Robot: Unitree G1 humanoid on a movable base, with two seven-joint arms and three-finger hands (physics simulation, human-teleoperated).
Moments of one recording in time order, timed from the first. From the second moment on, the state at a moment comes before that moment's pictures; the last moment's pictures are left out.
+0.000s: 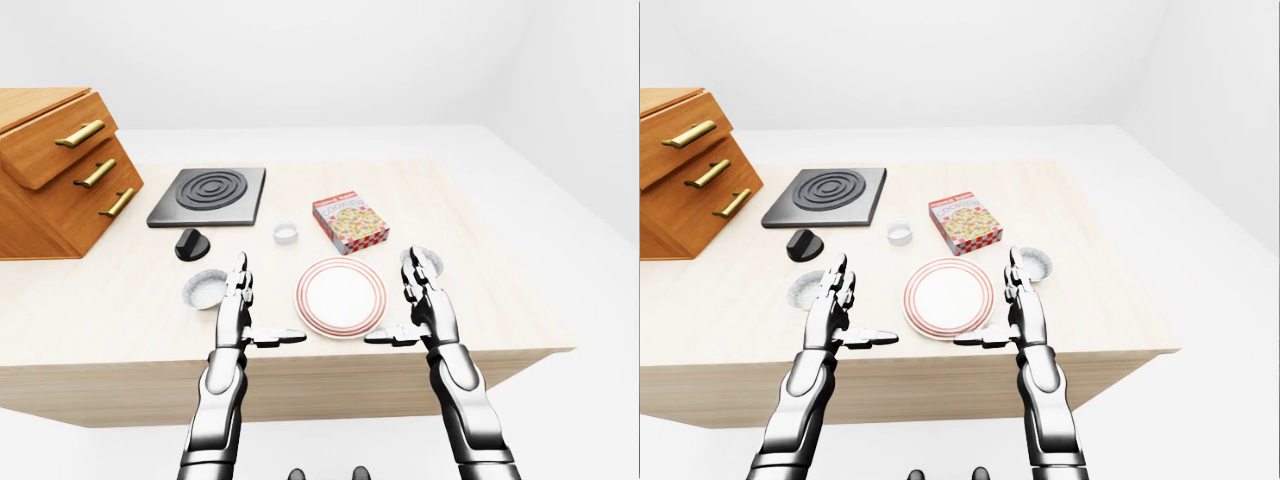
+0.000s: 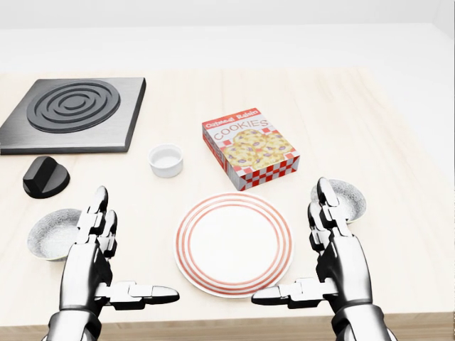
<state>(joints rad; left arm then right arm) -0.01 0.02 0.04 0.07 0.00 -0.05 -0.03 0.04 -0.01 -0.02 -0.05 0.07 0.00 0.09</state>
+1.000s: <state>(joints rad) -0.02 0.02 0.04 0.06 -0.01 -0.04 -0.02 0.03 -0.01 -0.01 -0.02 0.01 -0.02 0.08</state>
